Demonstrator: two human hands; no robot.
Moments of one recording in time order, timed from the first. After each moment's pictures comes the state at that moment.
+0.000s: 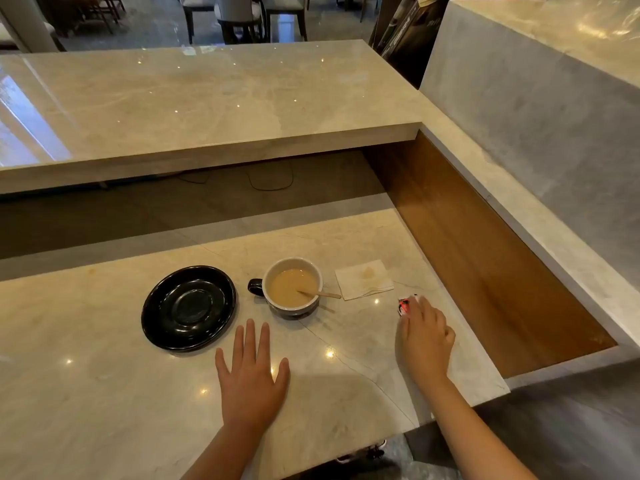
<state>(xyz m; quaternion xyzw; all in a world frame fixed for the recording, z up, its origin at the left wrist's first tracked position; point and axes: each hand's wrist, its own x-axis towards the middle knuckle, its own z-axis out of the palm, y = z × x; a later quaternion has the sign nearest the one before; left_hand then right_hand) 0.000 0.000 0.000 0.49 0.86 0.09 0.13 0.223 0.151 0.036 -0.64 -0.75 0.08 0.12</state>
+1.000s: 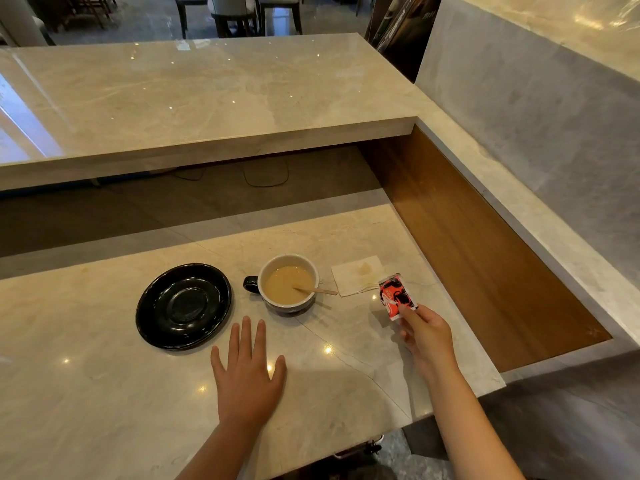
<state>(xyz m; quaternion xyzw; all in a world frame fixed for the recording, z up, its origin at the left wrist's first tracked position) 0.000 0.001 0.001 0.49 0.86 0.10 0.11 0.224 0.151 0.077 -0.60 -0.34 0.62 0.38</state>
